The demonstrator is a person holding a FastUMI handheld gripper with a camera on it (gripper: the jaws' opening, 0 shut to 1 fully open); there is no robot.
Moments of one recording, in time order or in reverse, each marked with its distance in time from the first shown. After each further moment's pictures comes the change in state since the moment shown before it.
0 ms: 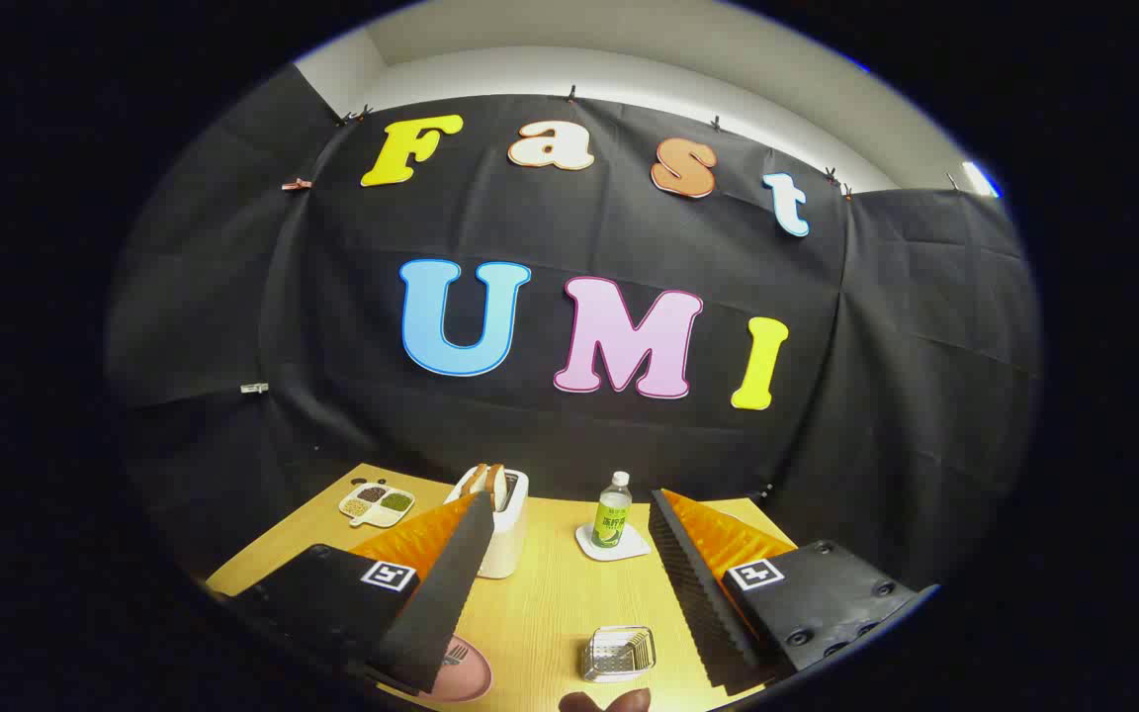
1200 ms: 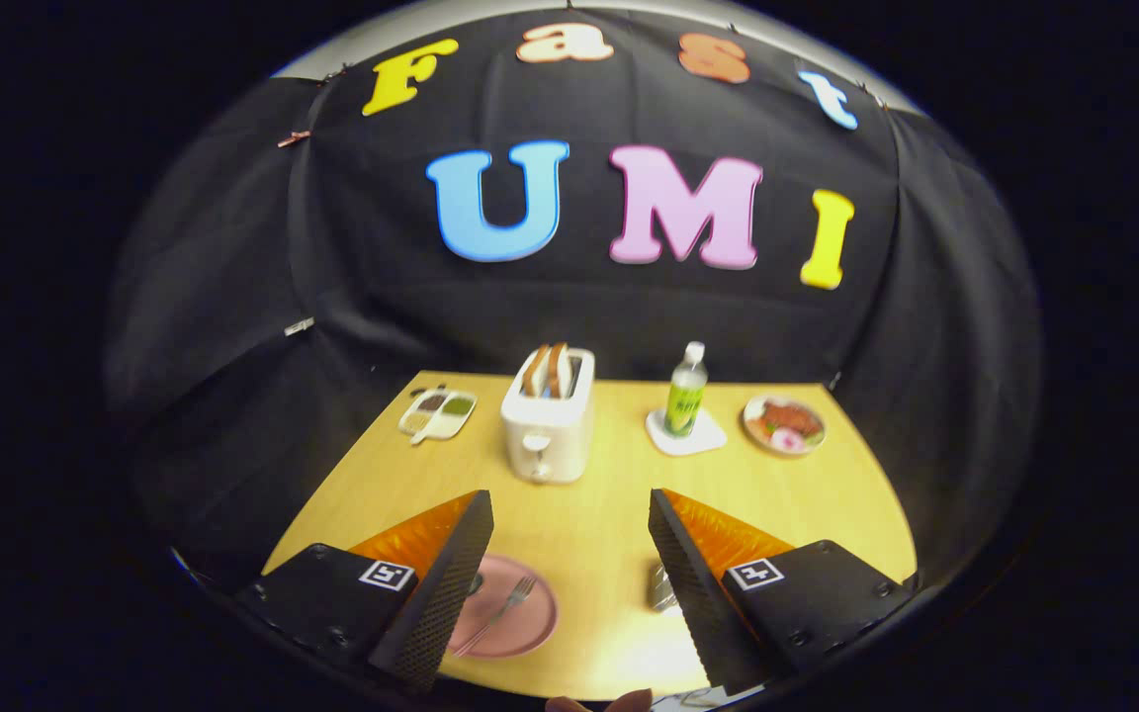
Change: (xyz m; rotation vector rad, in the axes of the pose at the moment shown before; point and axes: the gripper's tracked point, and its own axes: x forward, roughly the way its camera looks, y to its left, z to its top) arm -0.008 0.067 -0.121 0.157 0.534 0.232
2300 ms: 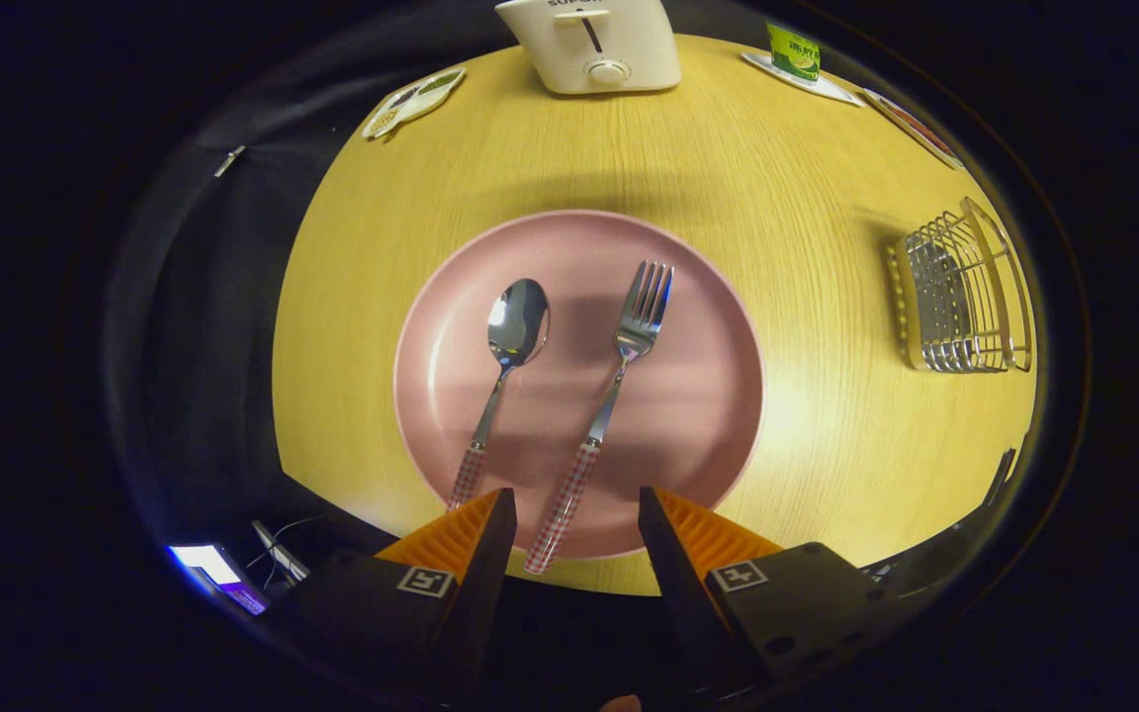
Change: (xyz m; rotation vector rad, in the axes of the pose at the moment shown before) arm 0.093 0.073 -0.269 0.157 0.874 0.047
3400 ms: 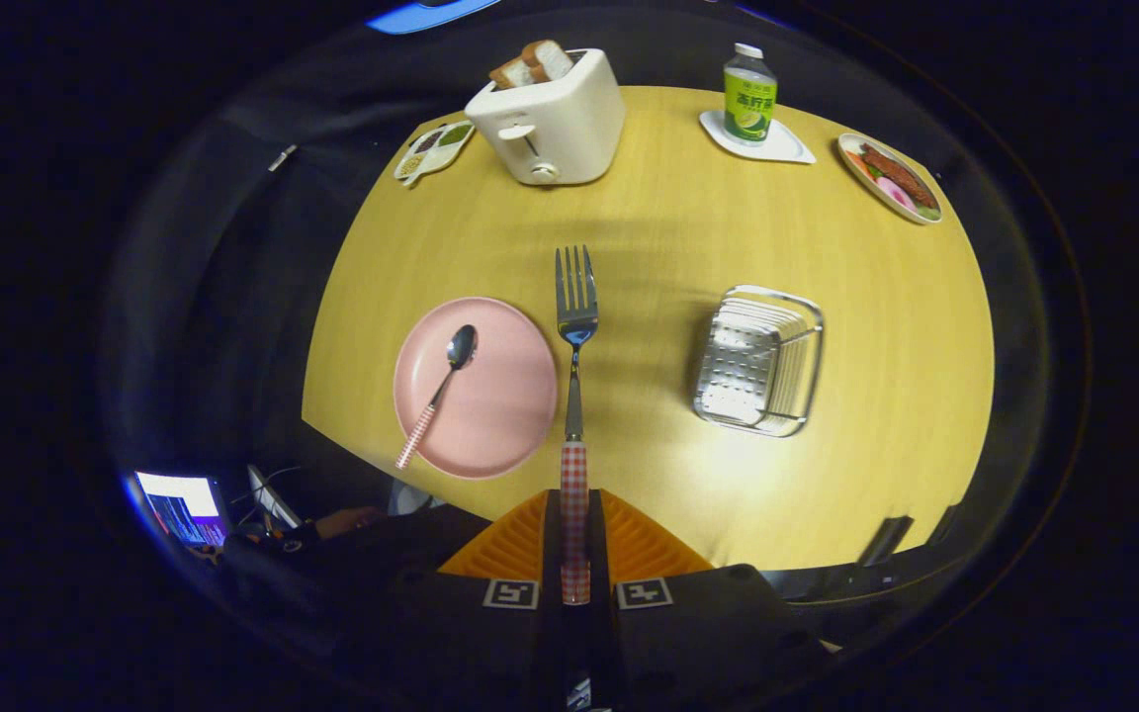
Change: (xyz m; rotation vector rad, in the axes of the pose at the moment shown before) arm -0.181 -0.147 0.039 -0.167 -0.045 0.005
